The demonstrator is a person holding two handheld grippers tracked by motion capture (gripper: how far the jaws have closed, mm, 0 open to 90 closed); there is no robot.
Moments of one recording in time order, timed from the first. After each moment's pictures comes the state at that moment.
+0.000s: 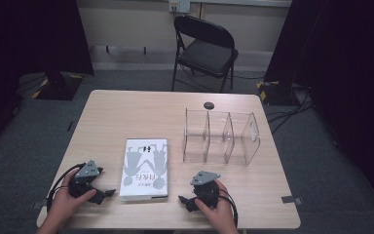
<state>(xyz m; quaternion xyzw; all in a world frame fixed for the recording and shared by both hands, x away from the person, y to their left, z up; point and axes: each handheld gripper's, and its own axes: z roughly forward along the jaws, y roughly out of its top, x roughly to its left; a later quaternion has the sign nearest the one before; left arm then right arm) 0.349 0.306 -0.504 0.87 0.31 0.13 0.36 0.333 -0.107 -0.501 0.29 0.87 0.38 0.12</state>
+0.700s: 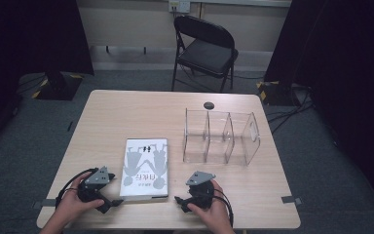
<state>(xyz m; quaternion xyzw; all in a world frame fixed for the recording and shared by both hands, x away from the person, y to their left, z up) 0.336 0.275 -0.501 0.90 0.22 0.08 0.37 0.332 -0.093 -0.502 0.29 0.87 0.38 0.13</state>
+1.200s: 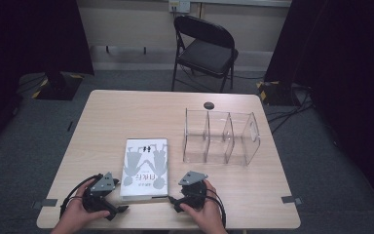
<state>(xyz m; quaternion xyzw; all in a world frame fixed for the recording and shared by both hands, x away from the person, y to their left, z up) 0.319 0.254 -0.499 0.90 0.24 0.09 0.36 0.332 -0.074 -0.502 0.29 0.87 0.37 0.13</state>
